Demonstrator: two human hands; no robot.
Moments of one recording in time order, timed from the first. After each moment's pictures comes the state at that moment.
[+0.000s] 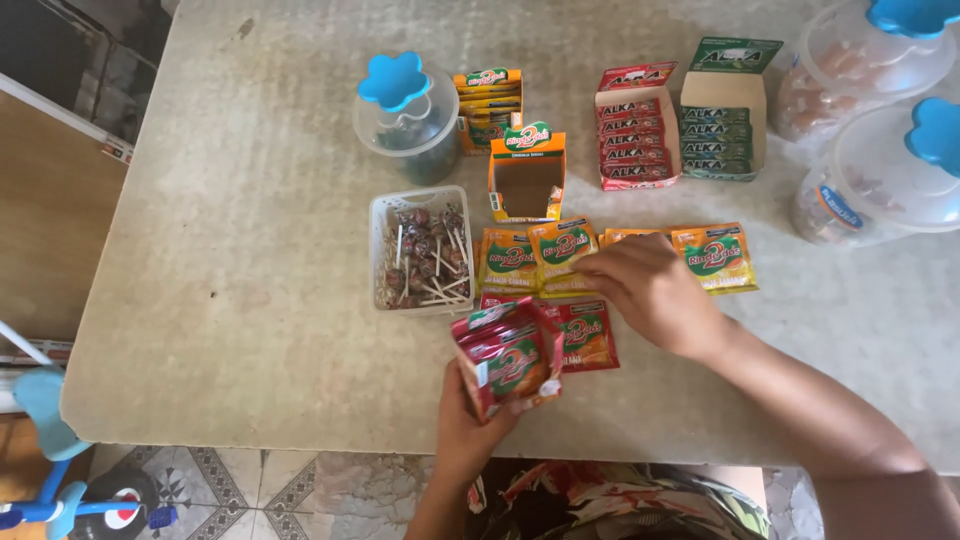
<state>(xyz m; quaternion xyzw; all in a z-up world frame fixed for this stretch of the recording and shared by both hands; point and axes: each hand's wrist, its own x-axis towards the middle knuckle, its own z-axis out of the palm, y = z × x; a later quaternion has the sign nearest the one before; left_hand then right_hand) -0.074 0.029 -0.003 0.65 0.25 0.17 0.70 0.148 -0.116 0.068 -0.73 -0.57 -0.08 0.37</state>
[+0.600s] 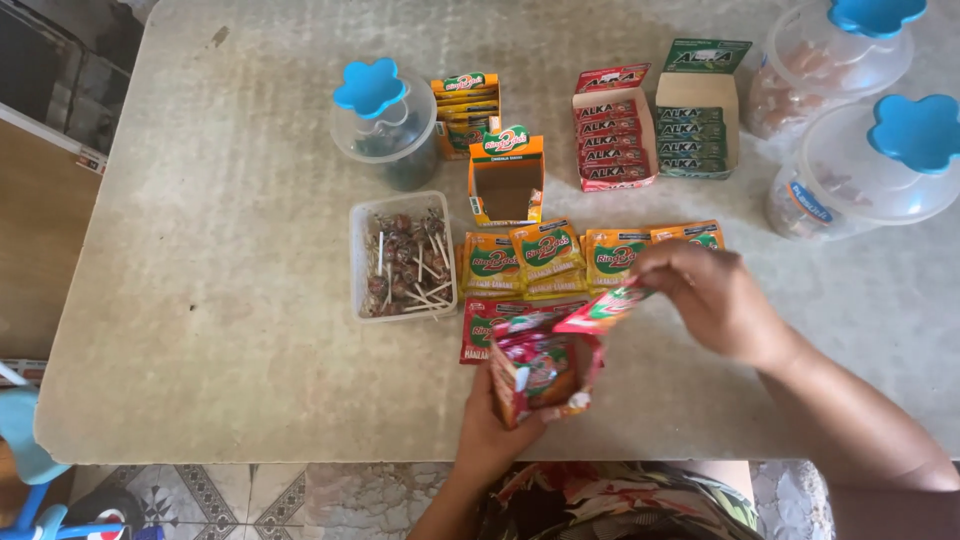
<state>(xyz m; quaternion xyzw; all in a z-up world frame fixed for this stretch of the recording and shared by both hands) -0.052 -0.002 0.008 0.58 0.22 0.09 0.78 0.156 -0.175 0.074 -0.78 -0.43 0.06 0.45</state>
